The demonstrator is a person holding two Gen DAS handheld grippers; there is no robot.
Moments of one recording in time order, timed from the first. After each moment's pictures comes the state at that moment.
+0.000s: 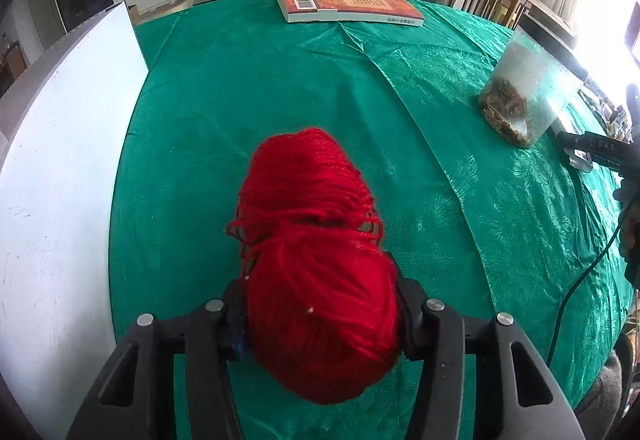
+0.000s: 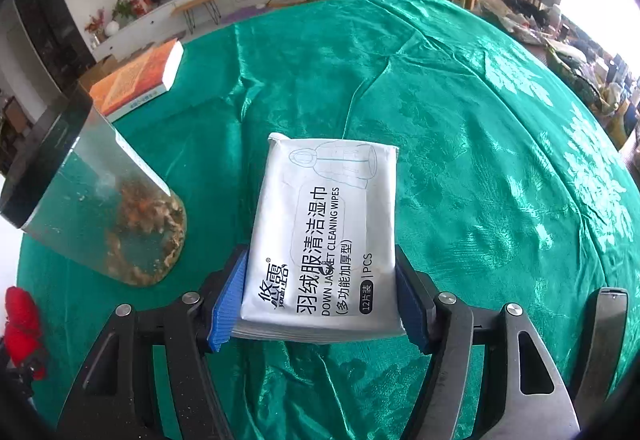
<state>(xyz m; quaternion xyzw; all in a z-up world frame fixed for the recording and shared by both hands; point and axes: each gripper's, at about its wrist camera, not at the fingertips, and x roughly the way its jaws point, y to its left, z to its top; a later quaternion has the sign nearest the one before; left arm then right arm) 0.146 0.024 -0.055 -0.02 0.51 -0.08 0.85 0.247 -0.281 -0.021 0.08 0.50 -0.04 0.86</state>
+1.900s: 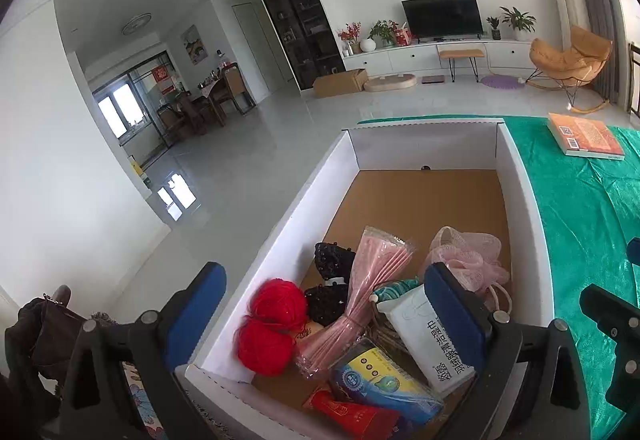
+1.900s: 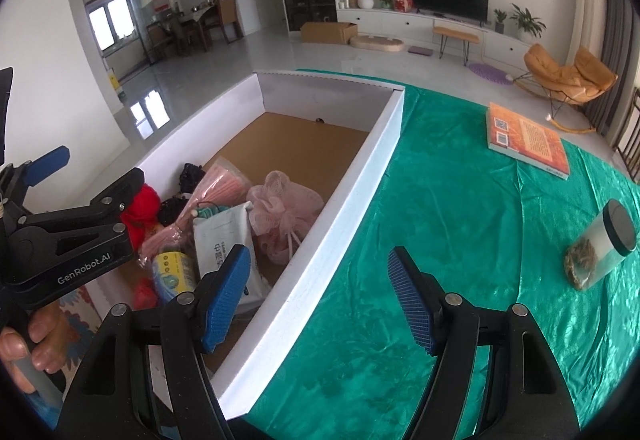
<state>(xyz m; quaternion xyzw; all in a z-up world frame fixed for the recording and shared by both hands) -0.036 0.214 0.098 0.06 0.35 0.32 0.88 0.056 0.121 0.117 -0.09 0.40 0.32 0.86</state>
